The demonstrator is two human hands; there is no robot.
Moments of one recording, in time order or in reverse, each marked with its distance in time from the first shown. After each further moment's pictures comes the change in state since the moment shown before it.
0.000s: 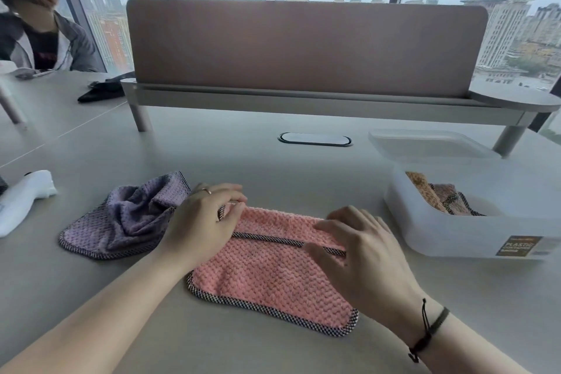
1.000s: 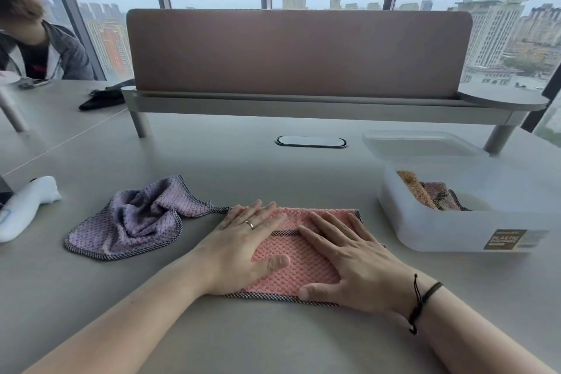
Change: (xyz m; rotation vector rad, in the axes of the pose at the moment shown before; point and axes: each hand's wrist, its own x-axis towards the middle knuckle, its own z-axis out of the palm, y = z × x) left_hand -0.013 0.031 0.017 0.150 -0.669 0.141; right_hand 0.003 0.022 0.006 -0.080 -0.610 -0.107
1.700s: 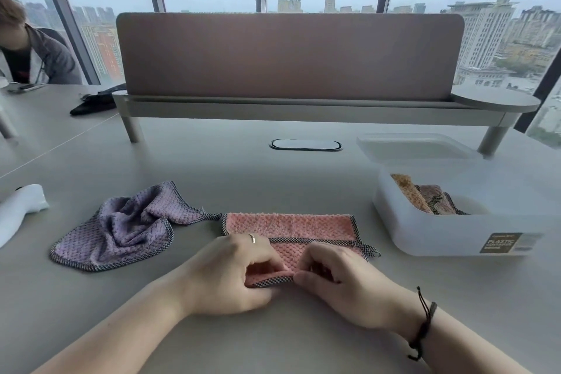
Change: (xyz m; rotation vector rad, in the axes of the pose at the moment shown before) left_hand -0.016 0.021 -0.014 -0.211 0.176 0.228; right_hand -0.009 -0.018 -0.005 0.452 0.227 -0.104
